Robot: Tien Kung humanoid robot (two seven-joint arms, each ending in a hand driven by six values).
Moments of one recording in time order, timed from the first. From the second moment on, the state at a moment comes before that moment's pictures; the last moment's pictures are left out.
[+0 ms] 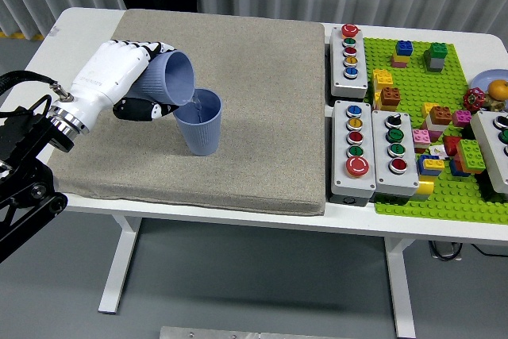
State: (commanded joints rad) left arm -0.40 0.60 -0.96 -1.56 2.08 0.18 0.11; right arm 0.23 -0.12 1.56 0.18 -0.92 -0.24 -0.28
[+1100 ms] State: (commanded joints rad) left arm -0.46 0.68 -0.89 -1.56 2.17 0.16 0.12; right arm 0.23 -0.12 1.55 0.18 -0.91 -0.24 -0.28
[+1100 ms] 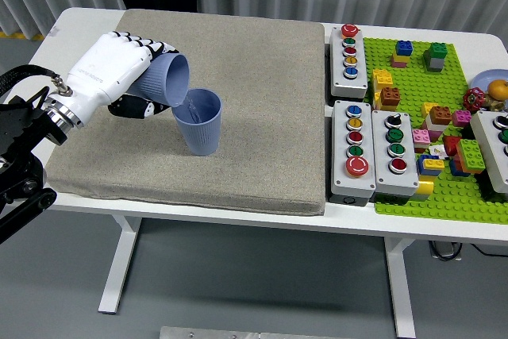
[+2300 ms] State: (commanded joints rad) left arm -0.48 0.70 -0.86 -1.57 2.19 0.16 0.13; right arm 0.22 -0.13 1.55 0.18 -0.92 -0.24 -0.28
